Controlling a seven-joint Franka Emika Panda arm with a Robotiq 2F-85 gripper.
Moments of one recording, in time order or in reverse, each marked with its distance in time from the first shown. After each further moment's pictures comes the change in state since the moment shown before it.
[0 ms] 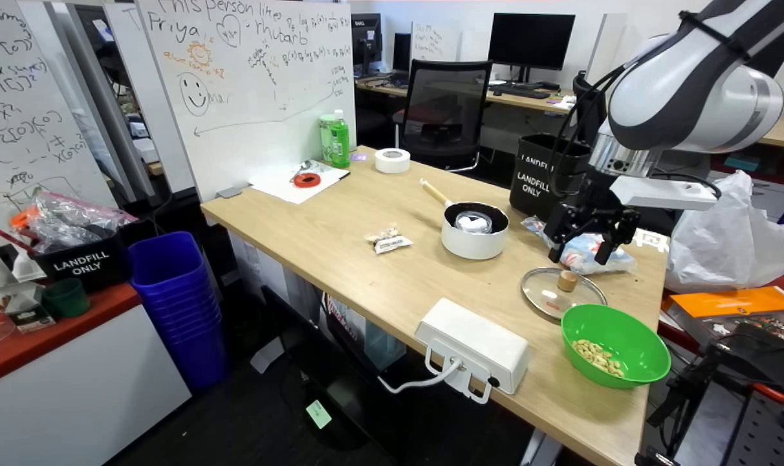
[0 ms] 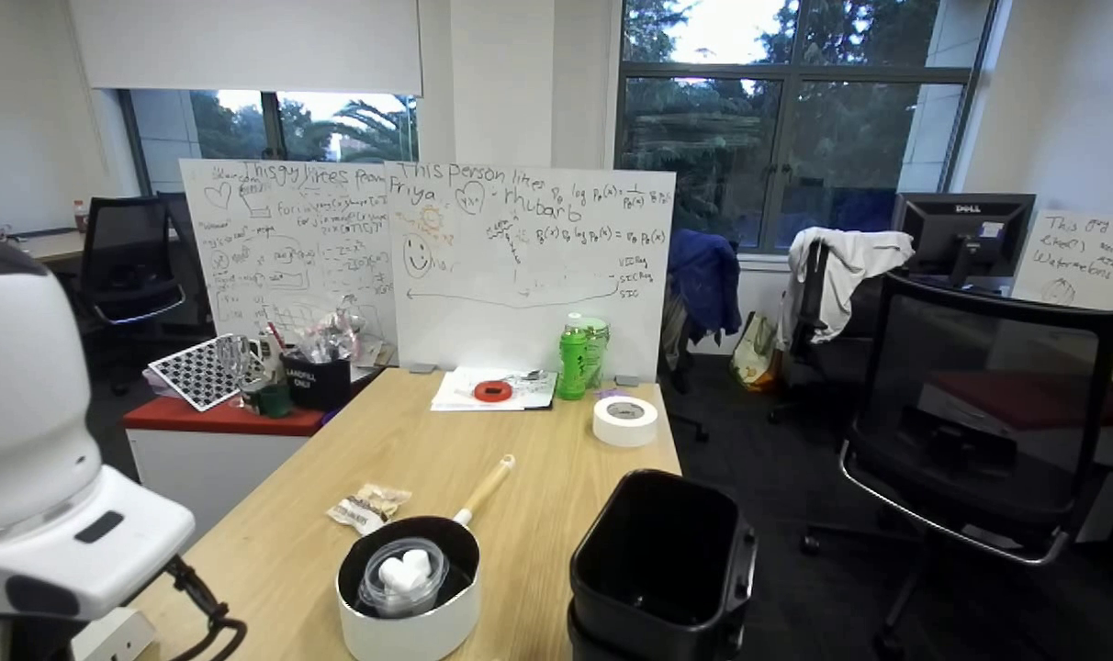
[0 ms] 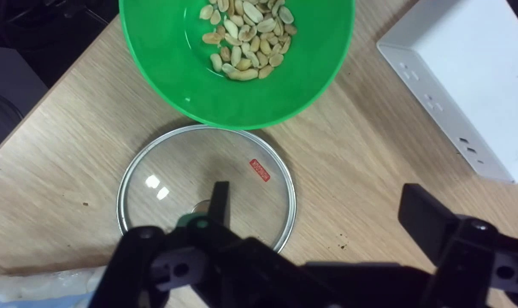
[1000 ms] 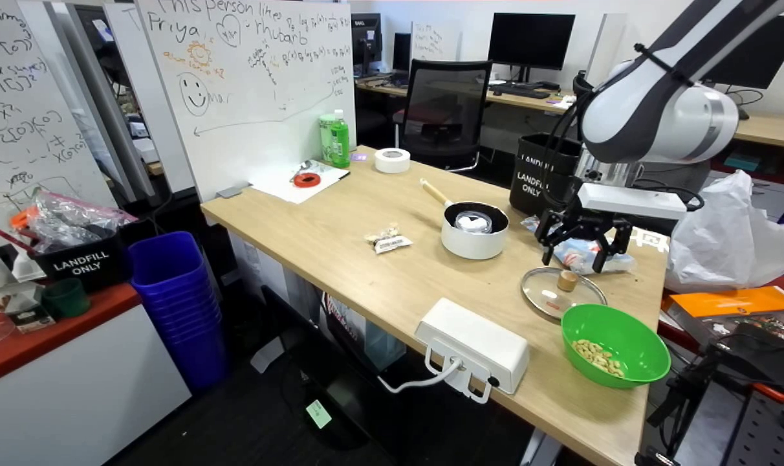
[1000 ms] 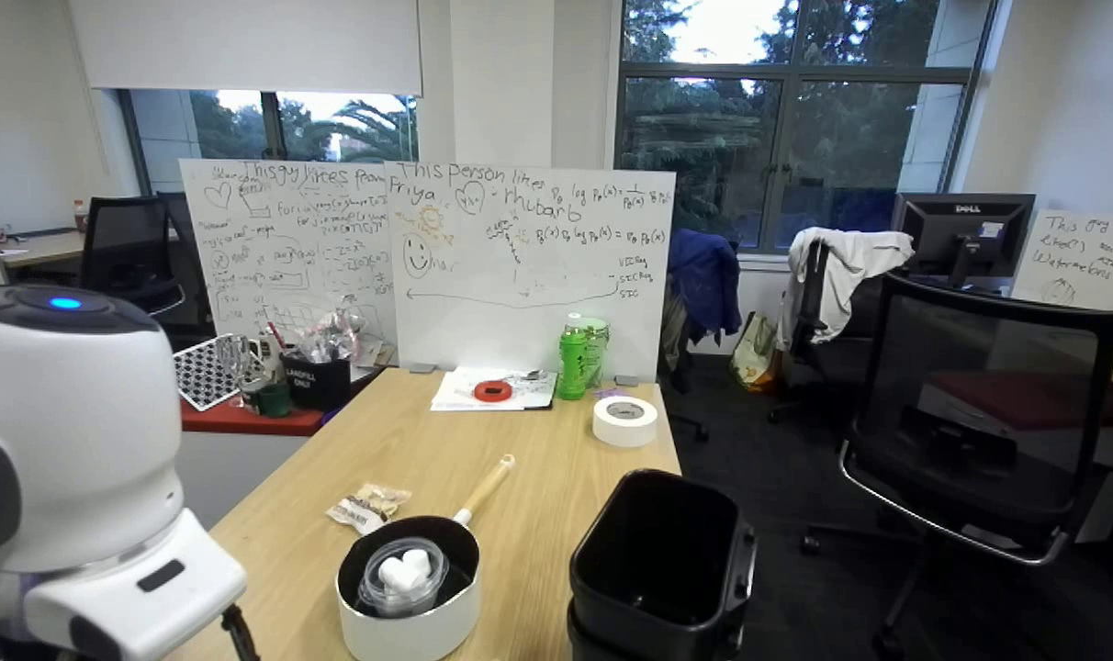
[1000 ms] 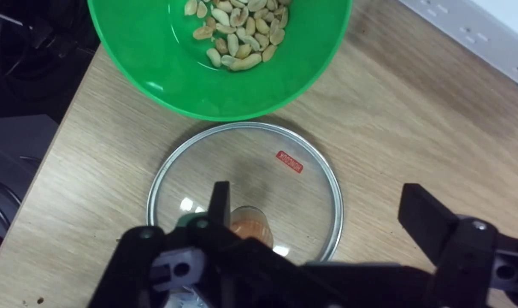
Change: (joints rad) arm -0.030 0.150 -0.011 0.107 0.000 -0.017 0.228
